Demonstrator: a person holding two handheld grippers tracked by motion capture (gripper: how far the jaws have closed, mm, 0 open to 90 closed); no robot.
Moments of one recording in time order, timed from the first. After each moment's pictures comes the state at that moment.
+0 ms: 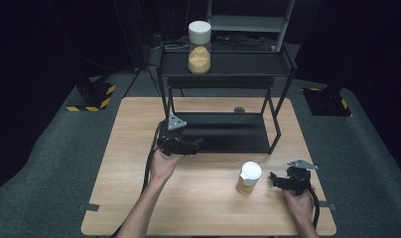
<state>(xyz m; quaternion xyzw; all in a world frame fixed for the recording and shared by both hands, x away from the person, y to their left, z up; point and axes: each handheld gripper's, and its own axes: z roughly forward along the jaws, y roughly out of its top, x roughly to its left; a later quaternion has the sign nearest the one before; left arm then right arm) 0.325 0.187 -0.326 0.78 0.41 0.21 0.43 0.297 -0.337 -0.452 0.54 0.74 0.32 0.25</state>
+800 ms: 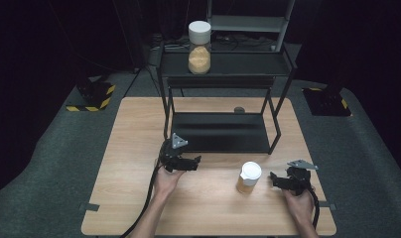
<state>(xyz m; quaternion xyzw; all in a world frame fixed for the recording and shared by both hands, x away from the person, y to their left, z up) 0.323 0.180 -0.399 0.78 0.45 0.19 0.40 0.297 -0.337 -0.452 0.54 0.74 0.32 0.25</state>
